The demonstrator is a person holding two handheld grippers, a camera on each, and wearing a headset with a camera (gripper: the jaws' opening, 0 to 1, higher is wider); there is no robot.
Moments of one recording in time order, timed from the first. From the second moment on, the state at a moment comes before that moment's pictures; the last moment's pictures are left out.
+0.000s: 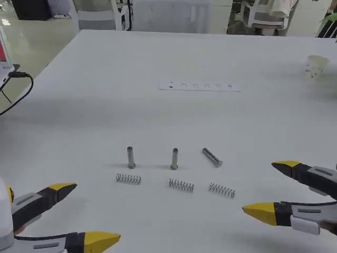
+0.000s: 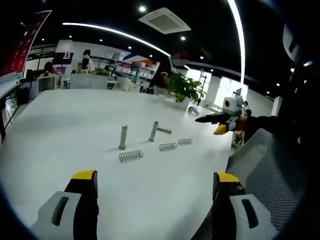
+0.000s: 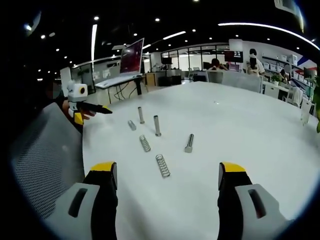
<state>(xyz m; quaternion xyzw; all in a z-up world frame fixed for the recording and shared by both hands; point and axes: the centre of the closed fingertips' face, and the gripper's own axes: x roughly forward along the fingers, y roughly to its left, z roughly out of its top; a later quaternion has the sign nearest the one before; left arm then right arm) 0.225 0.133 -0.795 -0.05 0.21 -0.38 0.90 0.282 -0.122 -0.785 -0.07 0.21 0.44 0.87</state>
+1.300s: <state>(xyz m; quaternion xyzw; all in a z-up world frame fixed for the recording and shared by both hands) 0.223 0.134 -0.791 -0.05 0.20 -0.37 0.90 0.338 -0.107 -0.776 -0.11 0.22 0.45 0.86</state>
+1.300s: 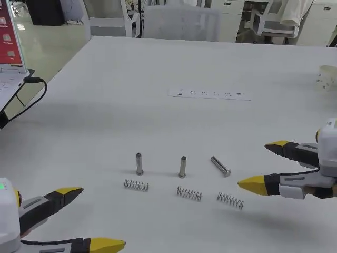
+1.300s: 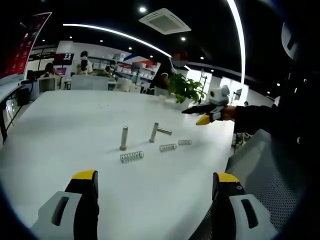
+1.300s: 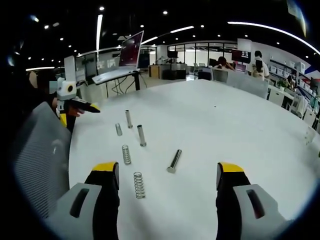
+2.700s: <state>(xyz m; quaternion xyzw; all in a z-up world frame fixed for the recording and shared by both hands) 0.224 0.133 -0.795 -0.05 0.21 -0.38 0.90 0.374 -0.079 -0.794 -0.13 0.26 0.46 0.84</state>
